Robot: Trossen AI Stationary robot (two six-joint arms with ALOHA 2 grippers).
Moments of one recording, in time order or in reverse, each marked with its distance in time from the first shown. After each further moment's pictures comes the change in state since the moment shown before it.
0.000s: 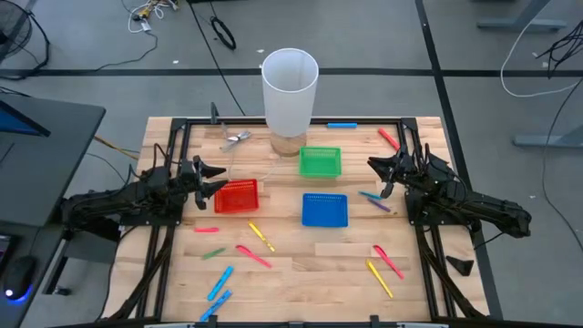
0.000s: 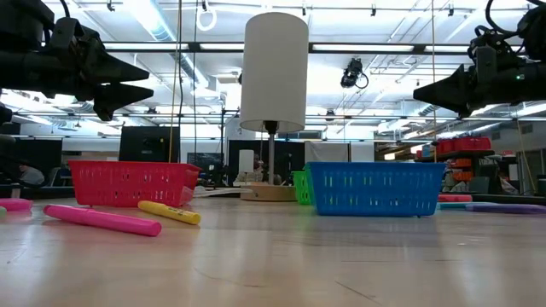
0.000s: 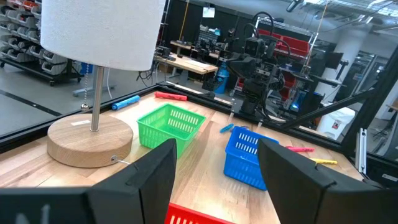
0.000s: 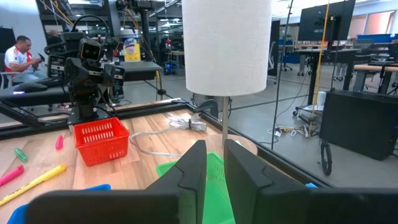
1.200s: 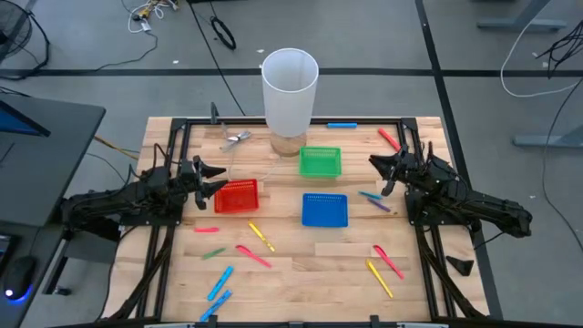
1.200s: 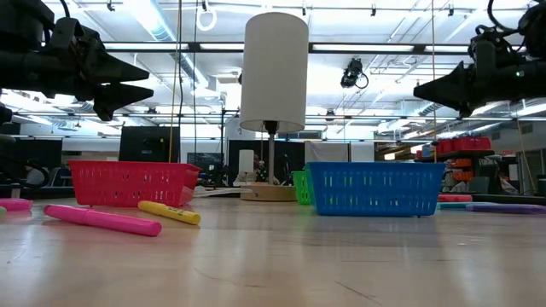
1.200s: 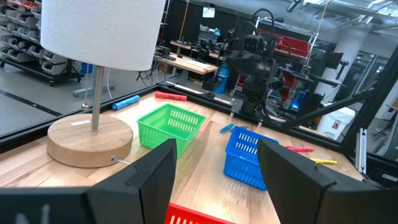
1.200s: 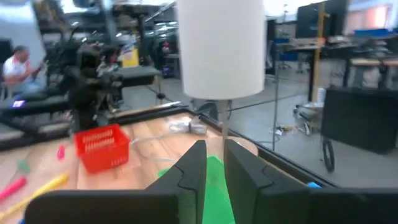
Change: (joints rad) left arm 0.000 0.000 0.000 0.000 0.000 0.000; right arm 0.000 0.017 0.032 -0.007 0.058 0.079
